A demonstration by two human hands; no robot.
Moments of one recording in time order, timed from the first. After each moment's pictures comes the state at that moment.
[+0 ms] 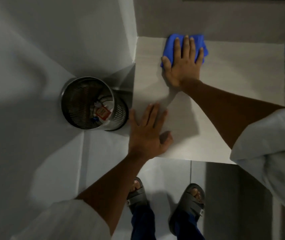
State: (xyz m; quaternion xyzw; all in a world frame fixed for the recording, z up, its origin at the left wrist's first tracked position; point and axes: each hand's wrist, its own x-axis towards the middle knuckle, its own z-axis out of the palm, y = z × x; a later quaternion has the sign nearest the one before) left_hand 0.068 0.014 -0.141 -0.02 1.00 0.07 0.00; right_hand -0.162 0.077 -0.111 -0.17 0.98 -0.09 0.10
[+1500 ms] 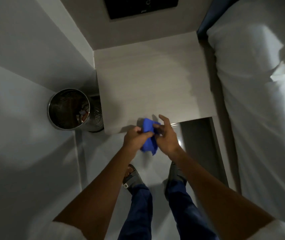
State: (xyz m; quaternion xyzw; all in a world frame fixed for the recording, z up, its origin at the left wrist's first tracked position) left_hand 0.112 0.114 -0.024 -0.38 0.70 0.52 0.30; right_hand 0.107 0.239 -0.009 0.15 0.76 -0.56 0.30
